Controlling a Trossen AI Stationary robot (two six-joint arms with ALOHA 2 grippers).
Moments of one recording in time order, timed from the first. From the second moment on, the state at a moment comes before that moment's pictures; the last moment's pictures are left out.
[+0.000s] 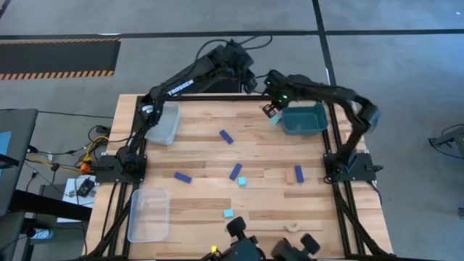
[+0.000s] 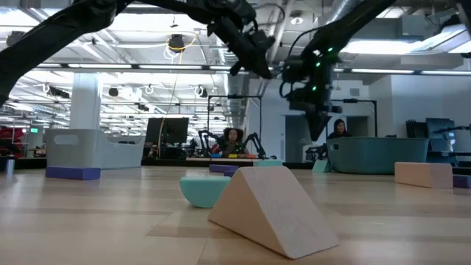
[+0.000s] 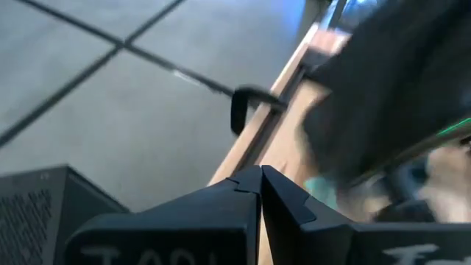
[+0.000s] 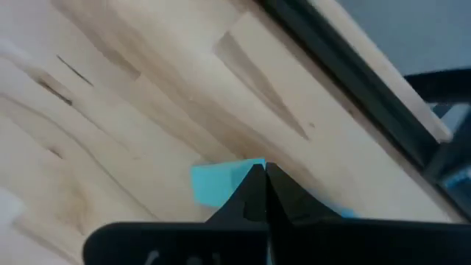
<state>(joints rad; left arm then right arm) 0.56 2.22 2.35 -0.73 0.08 0.01 -0.72 1.78 1.35 -0.85 0.12 0.10</state>
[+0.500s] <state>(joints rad) 0.56 2.22 2.35 -0.75 0.09 0.02 -0.71 1.99 1.43 -0.99 0.16 -0.03</state>
